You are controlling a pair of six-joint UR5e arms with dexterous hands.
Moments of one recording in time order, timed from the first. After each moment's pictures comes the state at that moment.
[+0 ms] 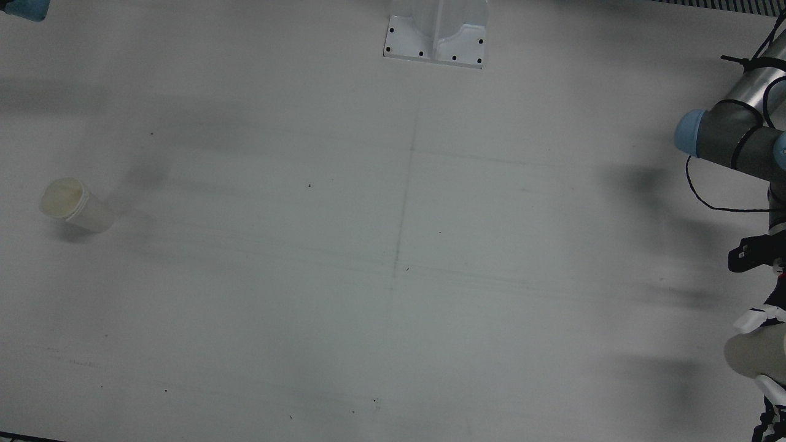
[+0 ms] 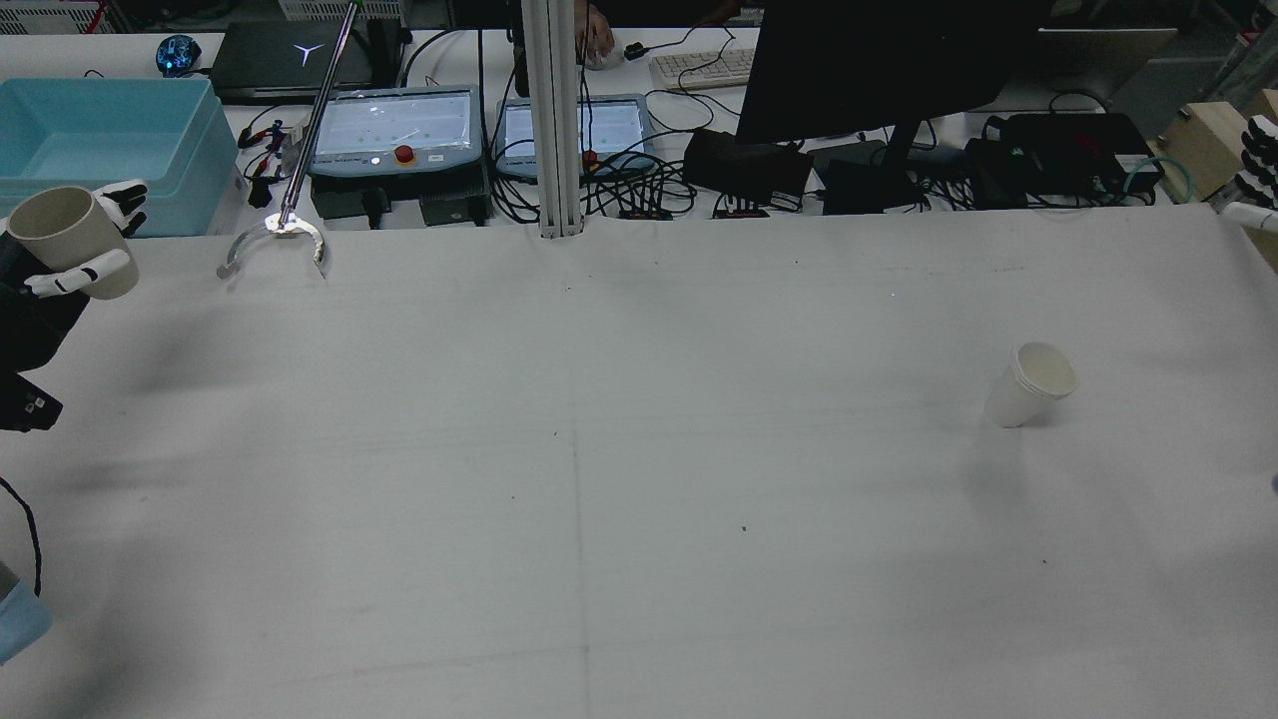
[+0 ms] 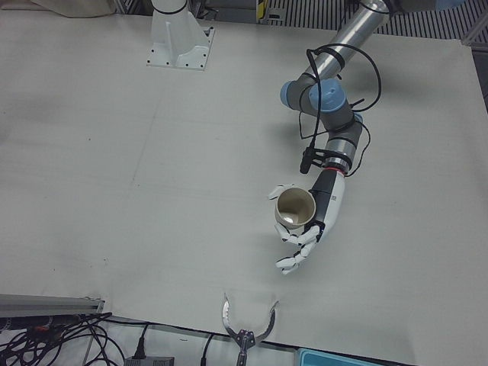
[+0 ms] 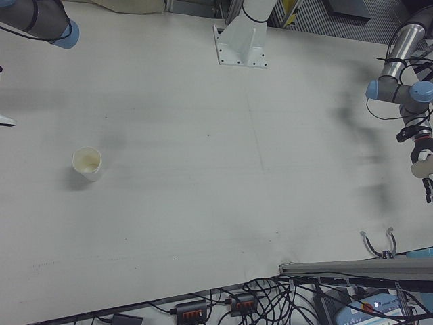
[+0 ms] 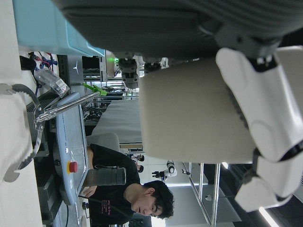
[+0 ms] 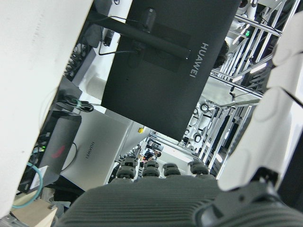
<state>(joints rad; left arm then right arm) -0.91 -1.78 -1.52 -0.10 1.03 0.16 1.33 -1.62 1.65 -3.25 -1.33 -0.36</state>
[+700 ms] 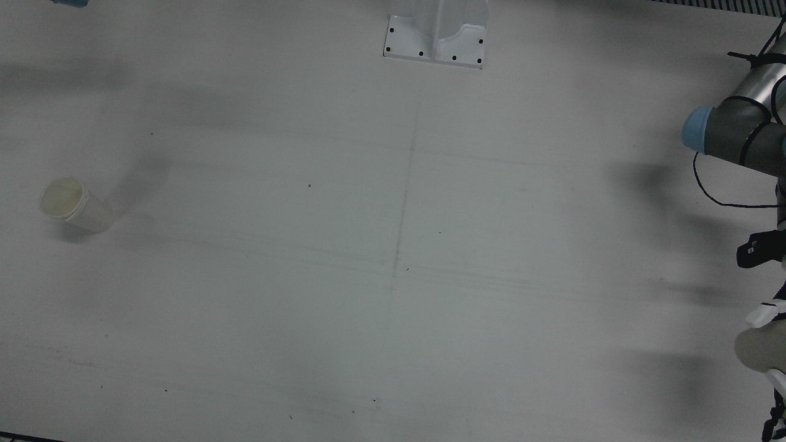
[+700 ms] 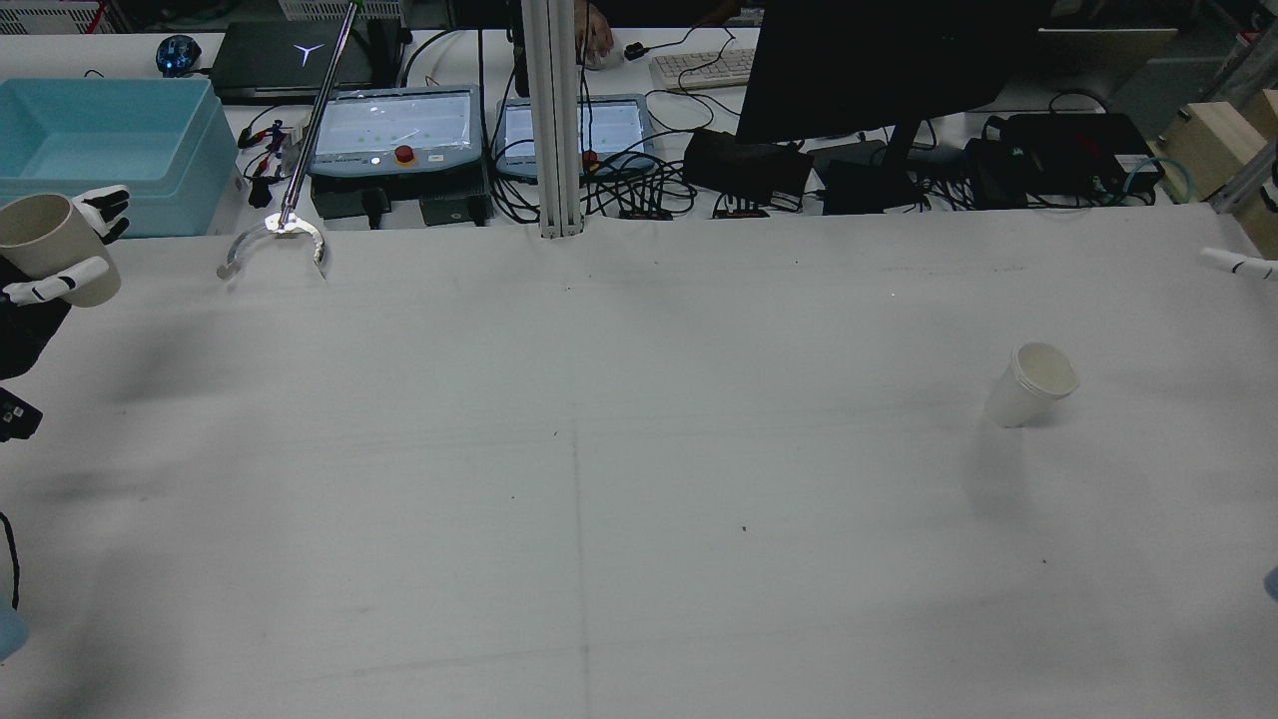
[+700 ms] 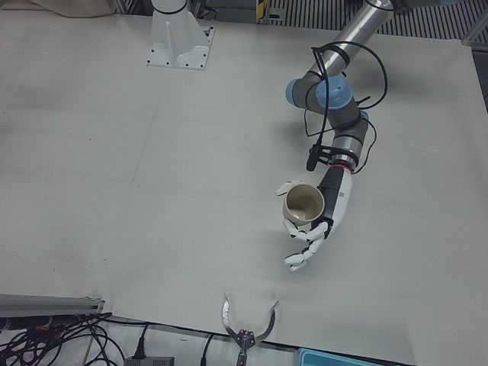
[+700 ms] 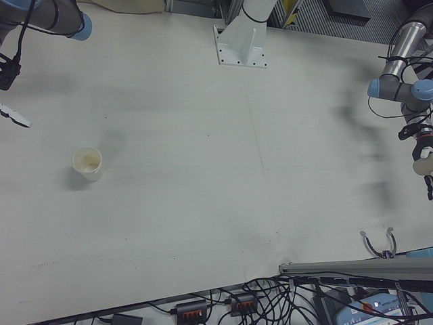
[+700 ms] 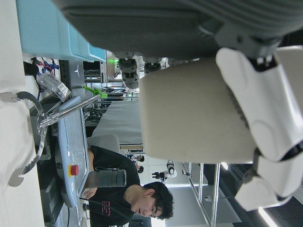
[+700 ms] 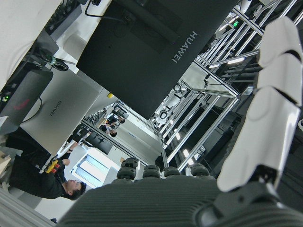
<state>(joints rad) -0.91 -1.75 -1.53 -0.11 1.03 0.16 1.17 -1.72 1.72 -3.13 -1.01 -0.61</state>
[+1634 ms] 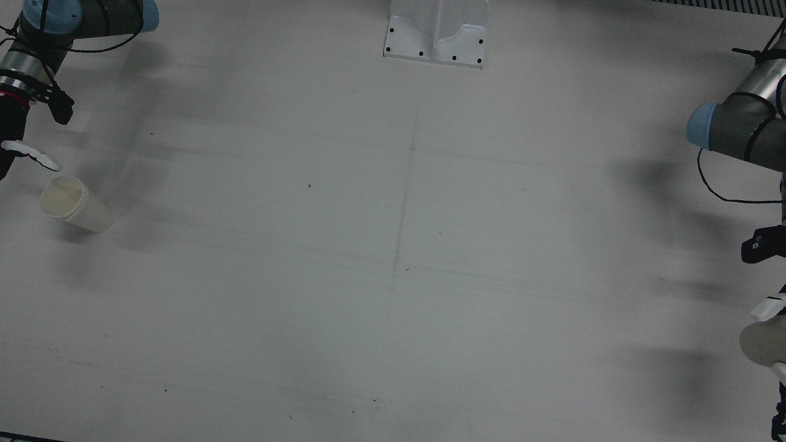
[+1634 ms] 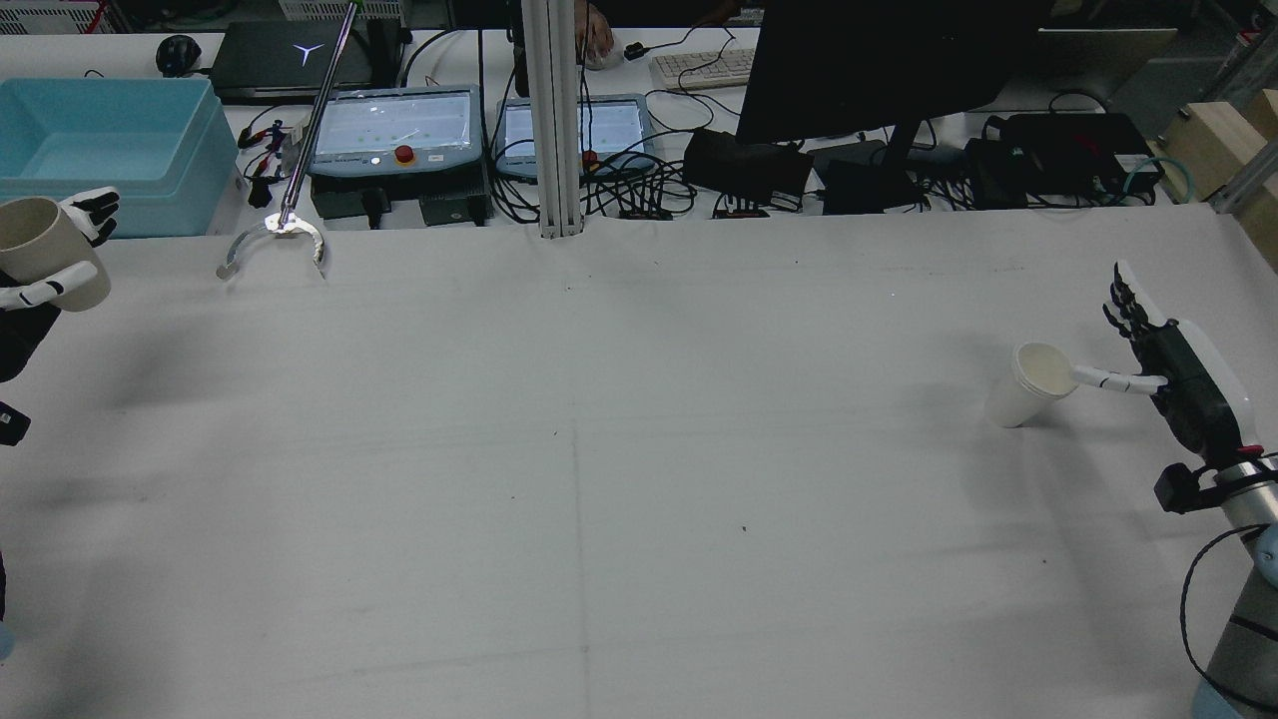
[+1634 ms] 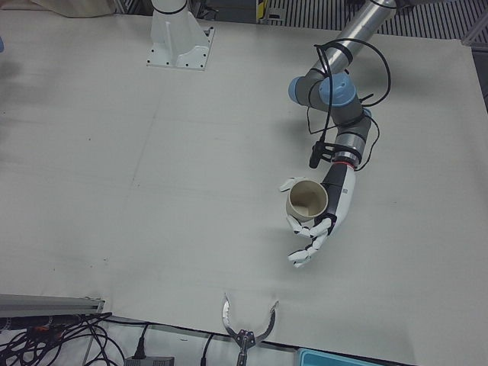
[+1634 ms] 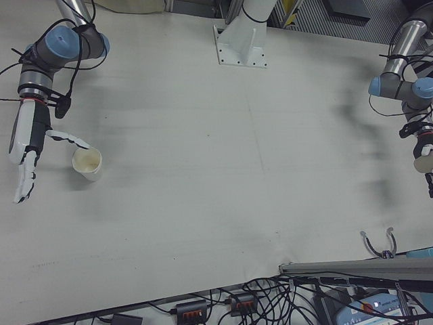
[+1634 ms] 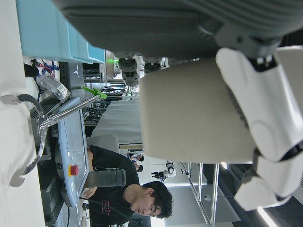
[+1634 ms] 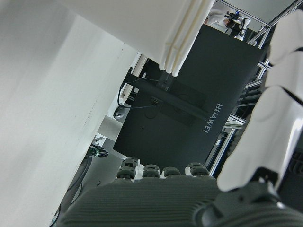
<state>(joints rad) -0.91 -1.73 -1.55 -0.12 1.03 0.16 0.79 -1.69 1.52 -2.94 -0.79 -0.47</state>
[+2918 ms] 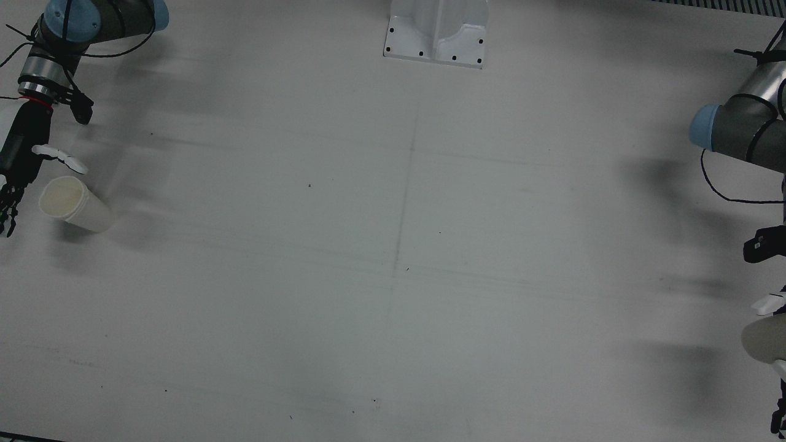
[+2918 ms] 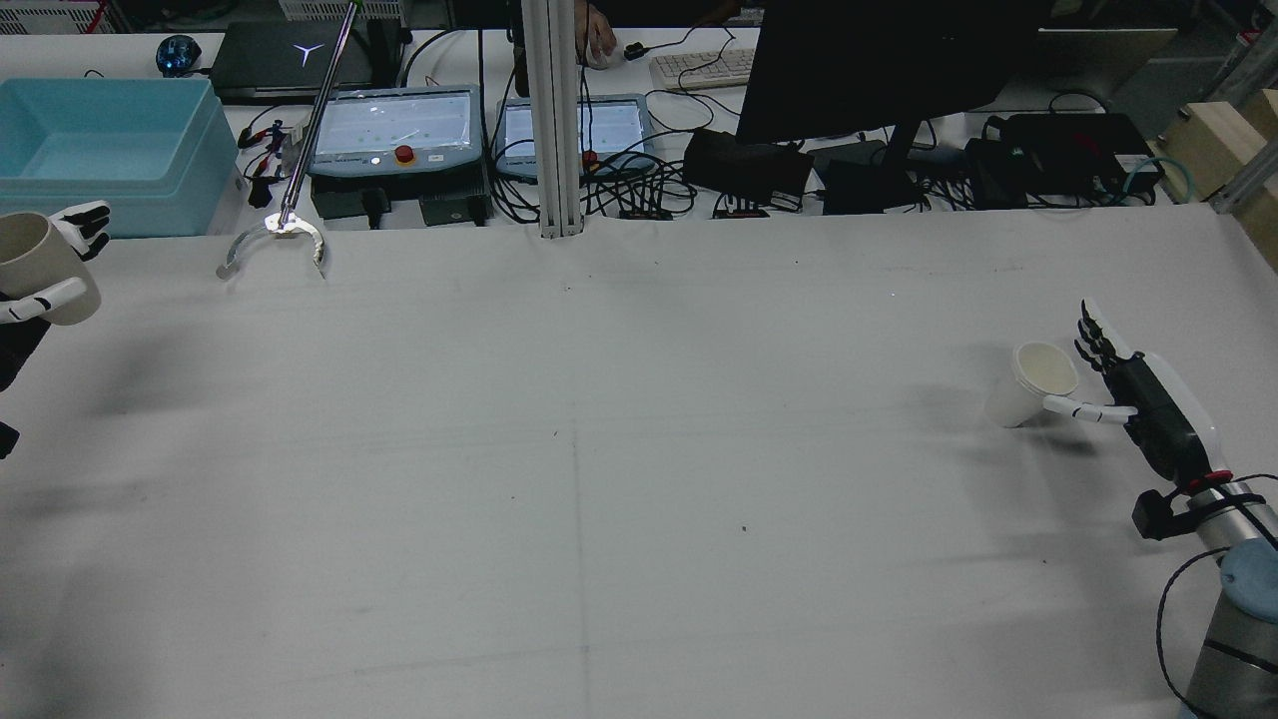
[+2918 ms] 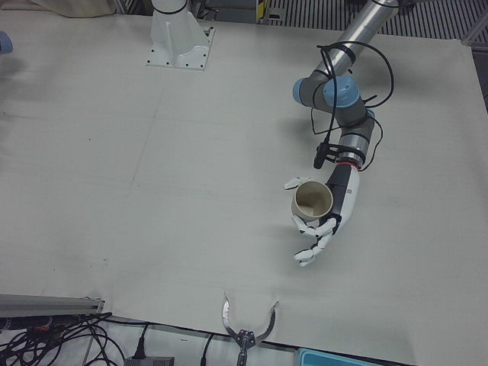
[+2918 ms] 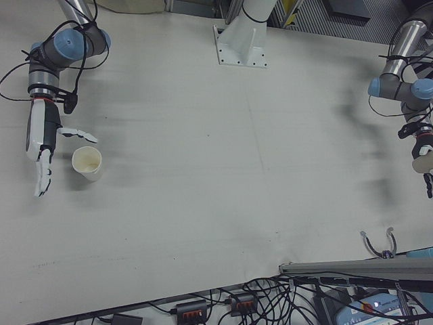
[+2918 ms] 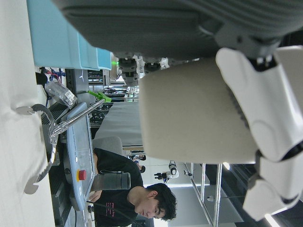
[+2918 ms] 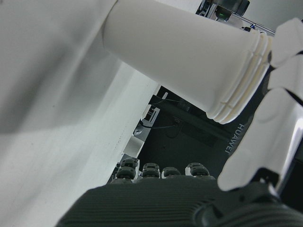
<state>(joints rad) -0.91 -1.70 -1.54 -0.16 1.03 0.17 0.71 -1.66 1.46 -2.96 -0.78 -0.43</state>
